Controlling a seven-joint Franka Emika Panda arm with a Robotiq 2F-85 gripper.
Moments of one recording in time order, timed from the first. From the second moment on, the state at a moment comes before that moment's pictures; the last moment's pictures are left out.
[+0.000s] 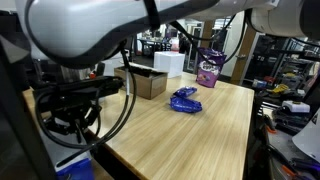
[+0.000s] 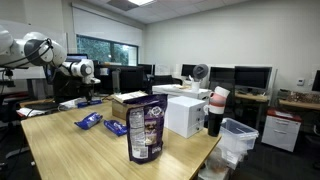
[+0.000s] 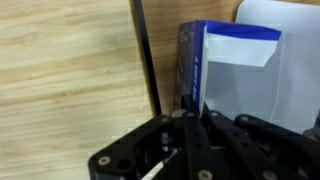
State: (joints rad) arm 0.66 1.09 -0.08 -0.88 0.08 1.95 0.85
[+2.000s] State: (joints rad) arm 0.29 1.18 0.28 -0.77 0.38 1.50 0.15
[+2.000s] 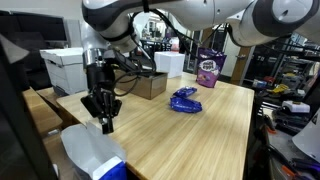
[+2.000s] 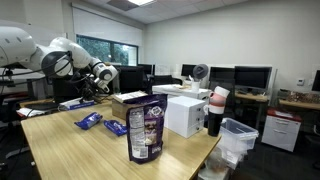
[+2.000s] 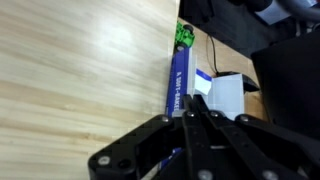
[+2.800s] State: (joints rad) arm 0.27 1.24 0.32 -0.69 0.46 1.50 0.21
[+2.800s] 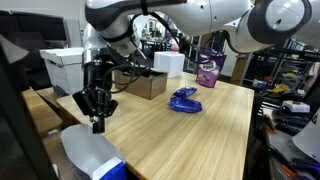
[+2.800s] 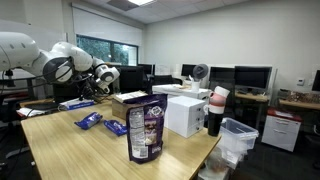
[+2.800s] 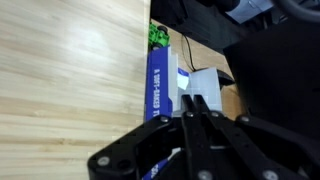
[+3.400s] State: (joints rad) arm 0.34 1.22 0.29 -0.69 0.44 1.67 0.23
